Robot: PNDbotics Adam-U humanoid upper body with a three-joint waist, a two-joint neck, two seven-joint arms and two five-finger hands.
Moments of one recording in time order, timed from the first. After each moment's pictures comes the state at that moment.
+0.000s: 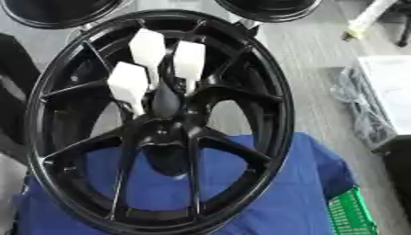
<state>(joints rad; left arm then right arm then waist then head) -0.15 0.46 0.28 -1.75 0.23 -0.06 0.58 -0.27 -0.91 -0.11 -1.98 -0.29 0.26 -0.24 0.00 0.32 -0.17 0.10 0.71</state>
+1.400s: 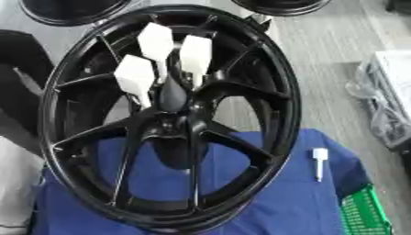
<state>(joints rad) -0.15 0.46 0.29 -1.76 0.22 -0.06 0.60 -0.10 -0.59 -0.25 -1.97 0.07 0.27 -0.50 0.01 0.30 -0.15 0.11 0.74</state>
